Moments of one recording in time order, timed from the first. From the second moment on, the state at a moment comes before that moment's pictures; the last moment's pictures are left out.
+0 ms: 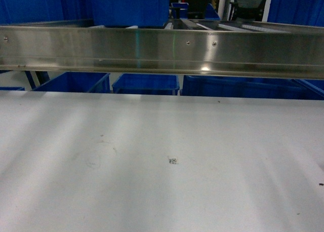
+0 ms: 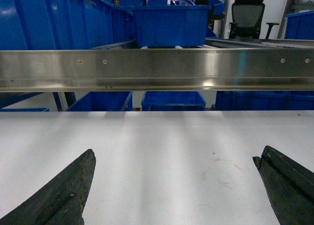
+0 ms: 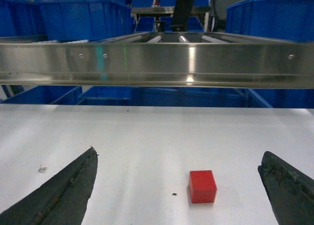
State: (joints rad) left arm 0.00 0.01 0.01 0.00 0.00 0.00; right arm 0.05 0.14 0.02 0.11 0.03 0.03
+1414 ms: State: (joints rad) left arm 0.00 0.01 0.01 0.00 0.00 0.00; right arm -0.18 1.87 0.57 0.62 -0.22 -0.12
